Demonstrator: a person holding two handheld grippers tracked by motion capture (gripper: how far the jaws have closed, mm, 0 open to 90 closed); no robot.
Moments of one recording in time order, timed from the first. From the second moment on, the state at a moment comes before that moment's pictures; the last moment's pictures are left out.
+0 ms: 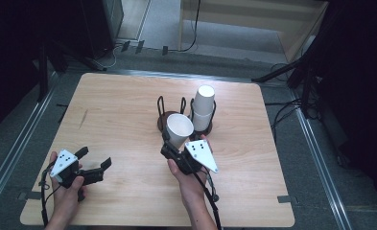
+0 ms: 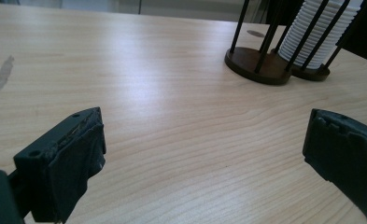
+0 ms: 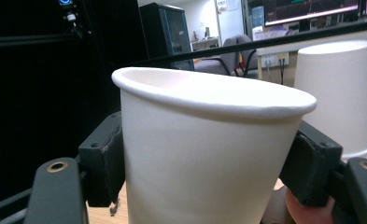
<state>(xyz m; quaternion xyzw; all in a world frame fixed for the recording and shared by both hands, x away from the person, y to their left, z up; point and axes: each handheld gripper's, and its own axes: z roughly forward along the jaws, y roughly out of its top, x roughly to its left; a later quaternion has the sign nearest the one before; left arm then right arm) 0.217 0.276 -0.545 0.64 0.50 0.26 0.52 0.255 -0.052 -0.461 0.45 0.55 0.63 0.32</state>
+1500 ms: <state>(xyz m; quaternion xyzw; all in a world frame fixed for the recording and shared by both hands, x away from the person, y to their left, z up) 0.221 0.273 -0.552 0.64 0.51 0.24 0.52 0.302 -0.154 -0.497 0.46 0.55 0.54 0.45</state>
